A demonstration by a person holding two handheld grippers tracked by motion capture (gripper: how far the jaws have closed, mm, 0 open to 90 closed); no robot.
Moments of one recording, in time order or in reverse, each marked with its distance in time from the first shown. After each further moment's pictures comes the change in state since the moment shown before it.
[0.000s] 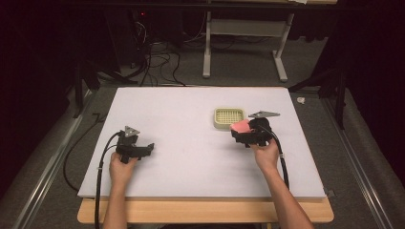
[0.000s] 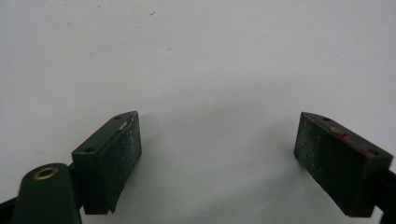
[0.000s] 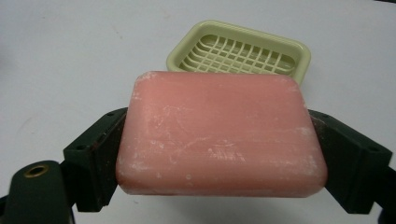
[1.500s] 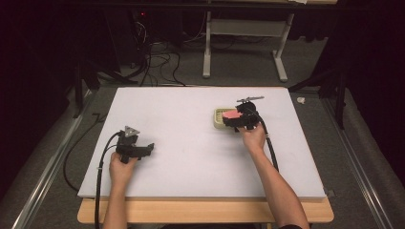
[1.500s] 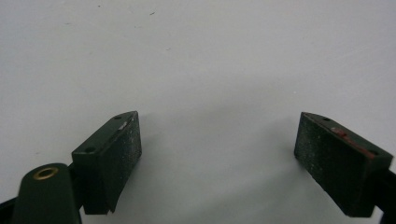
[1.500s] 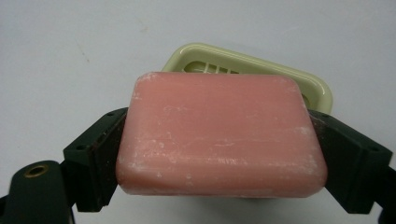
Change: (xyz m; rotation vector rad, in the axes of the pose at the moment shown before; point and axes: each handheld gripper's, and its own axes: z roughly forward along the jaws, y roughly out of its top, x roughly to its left) left arm 0.000 0.000 0.000 0.001 -0.002 0.000; right arm -0.007 0.043 0.060 0.079 -0.025 0.050
